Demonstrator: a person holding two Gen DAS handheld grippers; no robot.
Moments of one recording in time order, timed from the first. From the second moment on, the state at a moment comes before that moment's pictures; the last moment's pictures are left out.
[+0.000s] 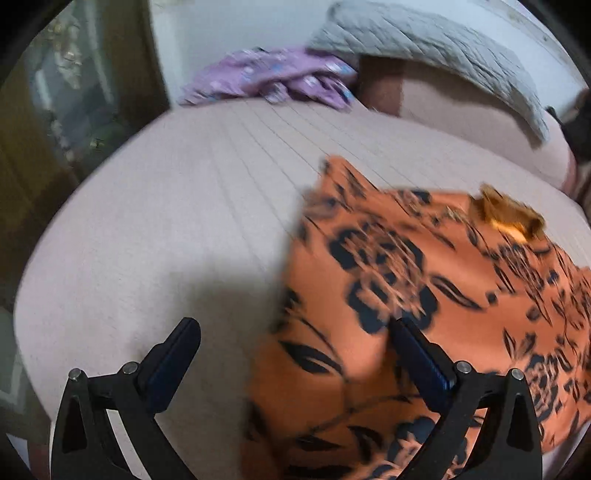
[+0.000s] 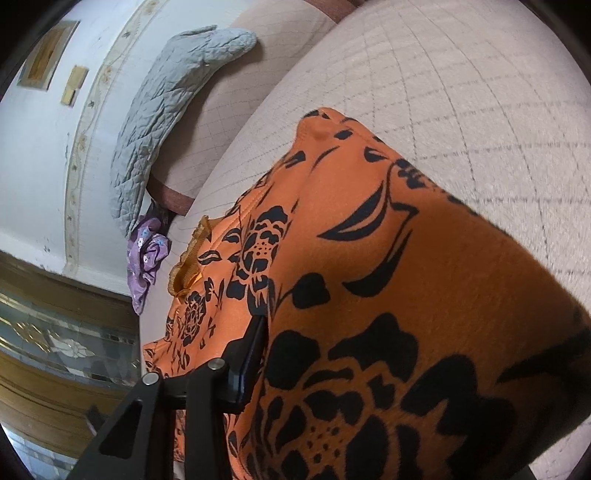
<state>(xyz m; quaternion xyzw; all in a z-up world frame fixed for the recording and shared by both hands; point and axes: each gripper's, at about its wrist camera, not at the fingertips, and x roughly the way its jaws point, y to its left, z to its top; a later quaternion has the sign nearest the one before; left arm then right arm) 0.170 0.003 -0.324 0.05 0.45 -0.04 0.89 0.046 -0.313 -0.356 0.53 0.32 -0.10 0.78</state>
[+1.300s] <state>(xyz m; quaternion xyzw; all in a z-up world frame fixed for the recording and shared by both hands) 0.157 0.081 -0.257 -0.02 0.30 -0.03 0.95 0.115 -0.140 -0.238 0.36 0.30 0.14 0.87</state>
